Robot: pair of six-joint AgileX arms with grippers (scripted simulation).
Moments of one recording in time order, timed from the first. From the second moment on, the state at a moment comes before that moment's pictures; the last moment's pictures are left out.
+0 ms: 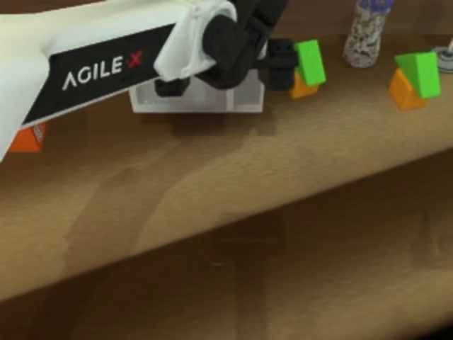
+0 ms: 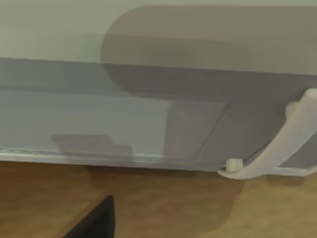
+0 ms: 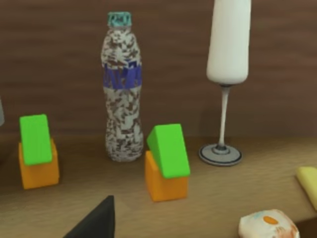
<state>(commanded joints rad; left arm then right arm) -0.67 2.07 1.70 -0.59 -0.40 -0.56 0.00 0.00 0.00 0.00 0.00 0.00</state>
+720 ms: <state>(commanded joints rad) -0.61 2.27 1.79 -0.46 -0.37 -0.51 0.00 0.00 0.00 0.00 0.00 0.00</state>
